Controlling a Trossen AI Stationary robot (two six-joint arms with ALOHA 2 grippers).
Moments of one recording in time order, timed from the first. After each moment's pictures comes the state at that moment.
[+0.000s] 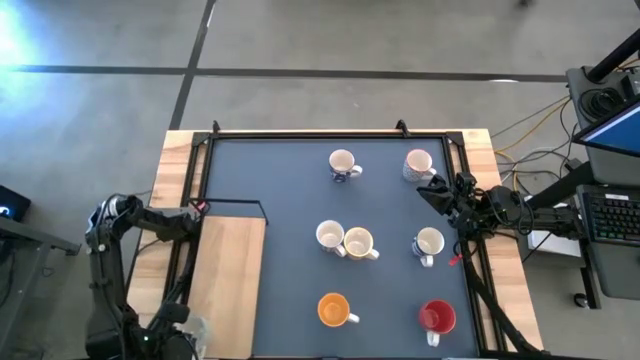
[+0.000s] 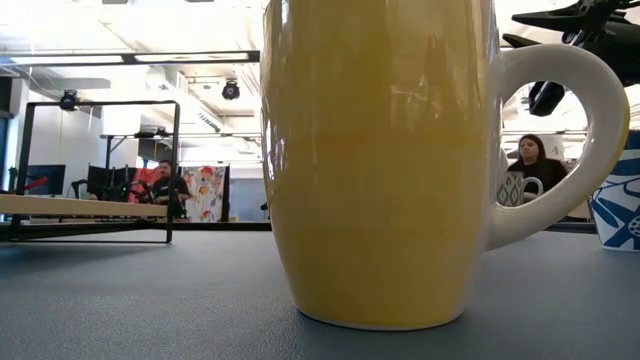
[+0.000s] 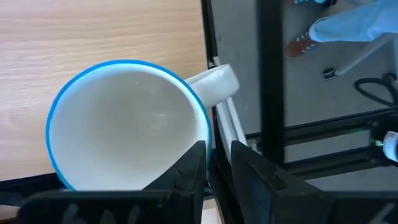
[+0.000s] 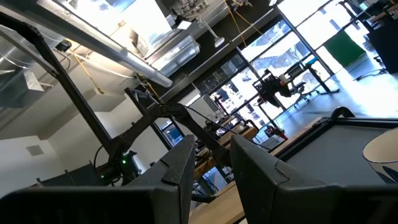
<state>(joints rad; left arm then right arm) -1.31 1.70 1.60 -1.24 -0.04 -1.17 -0.05 0.04 0.01 0.39 0.08 0.64</state>
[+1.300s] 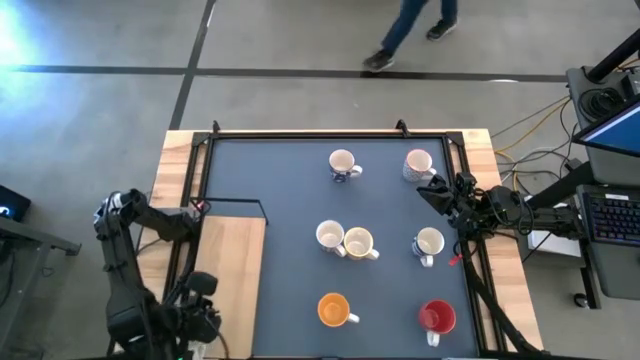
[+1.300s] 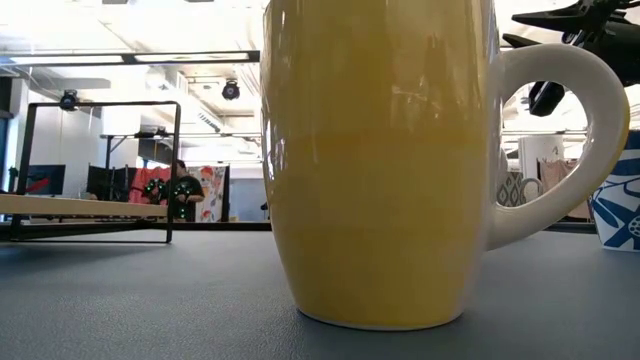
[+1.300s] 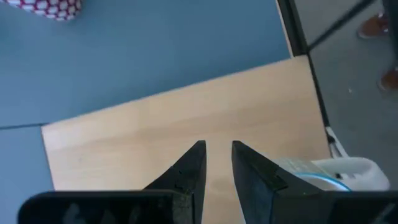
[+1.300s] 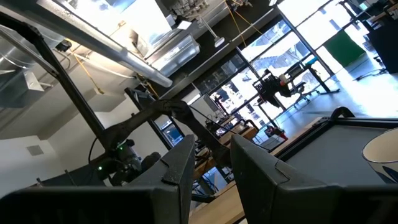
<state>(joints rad) -1.10 1.67 1.67 -1.46 -0.36 -0.80 -0.05 0.04 0.01 0.39 0.08 0.64</state>
